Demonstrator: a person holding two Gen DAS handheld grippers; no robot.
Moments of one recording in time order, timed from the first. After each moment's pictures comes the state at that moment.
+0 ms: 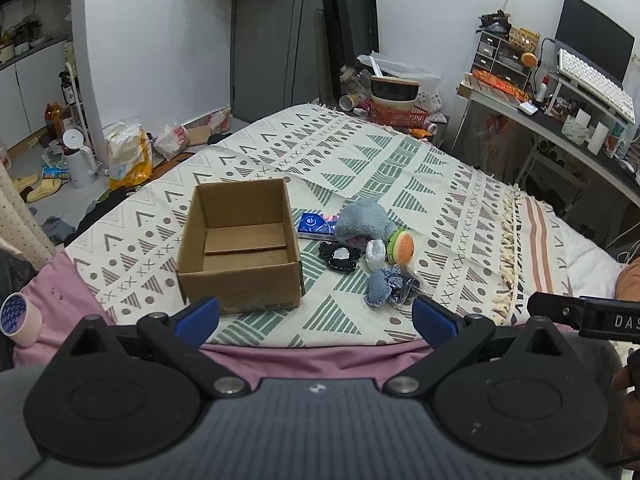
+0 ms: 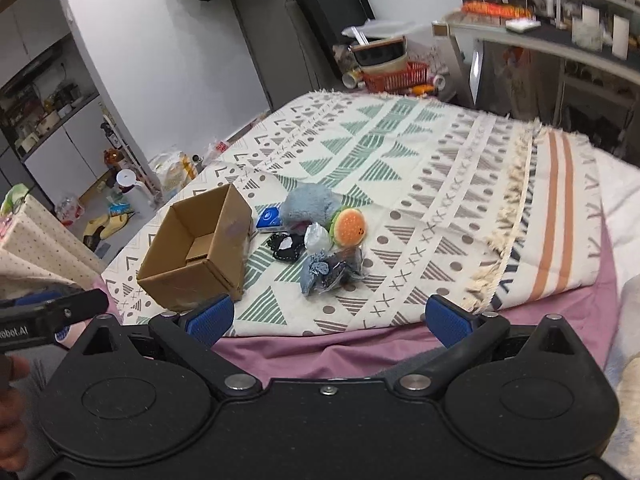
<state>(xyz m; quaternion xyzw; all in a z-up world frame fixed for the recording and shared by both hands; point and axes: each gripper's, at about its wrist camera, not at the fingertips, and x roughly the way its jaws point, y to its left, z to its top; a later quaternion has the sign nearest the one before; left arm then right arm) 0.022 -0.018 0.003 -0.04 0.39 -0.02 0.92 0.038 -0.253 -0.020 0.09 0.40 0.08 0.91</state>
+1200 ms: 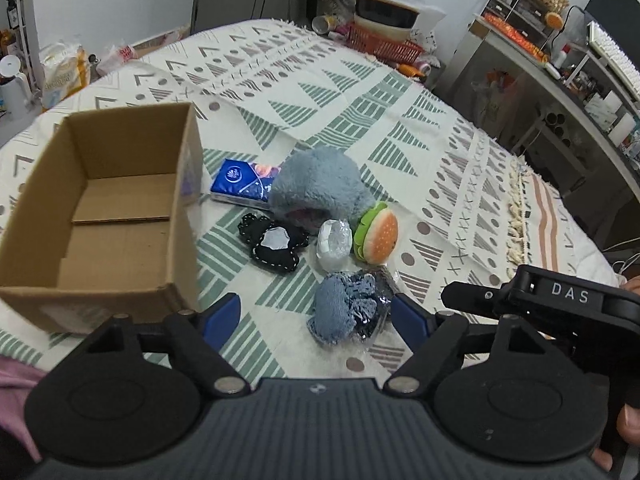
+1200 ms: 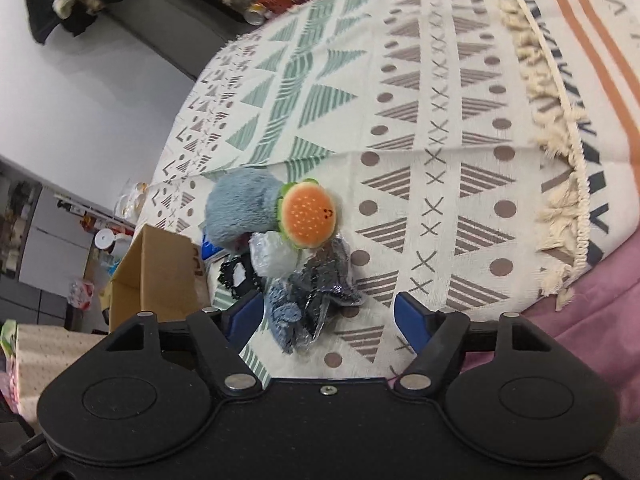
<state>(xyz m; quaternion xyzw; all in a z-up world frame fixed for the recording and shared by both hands) 0.178 -0.064 -0.121 -0.11 0.48 -0.08 0.87 0.183 -0.283 -0.147 0.30 0.49 0.02 0.82</state>
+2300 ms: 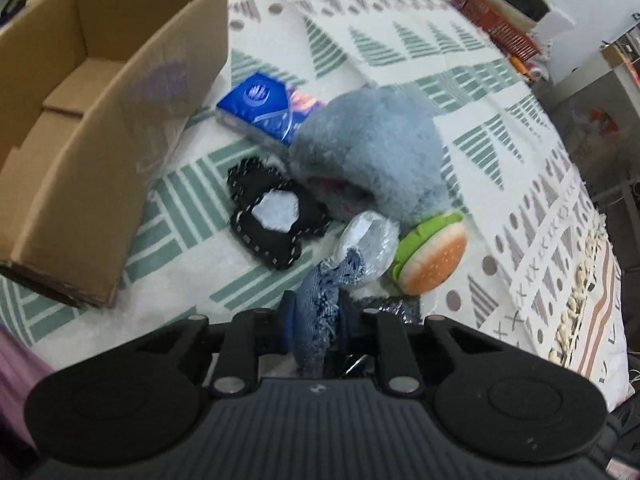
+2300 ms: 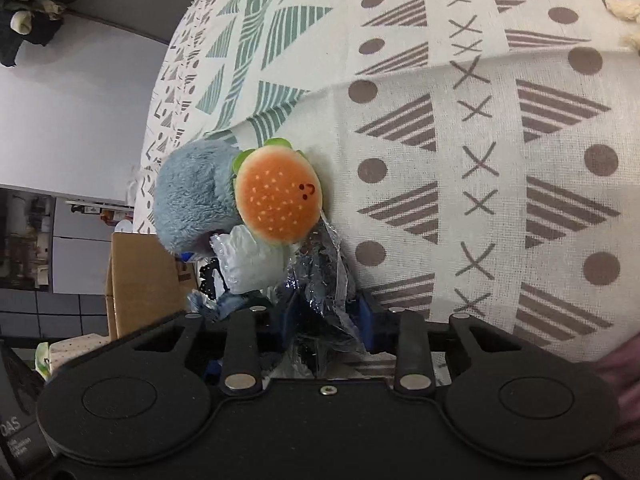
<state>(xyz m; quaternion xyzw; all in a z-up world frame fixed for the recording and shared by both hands) 0.246 -0.089 -0.191 -0.23 0.54 0.05 0.81 0.237 -0.282 -0.228 0.38 0.55 0.06 0.74</state>
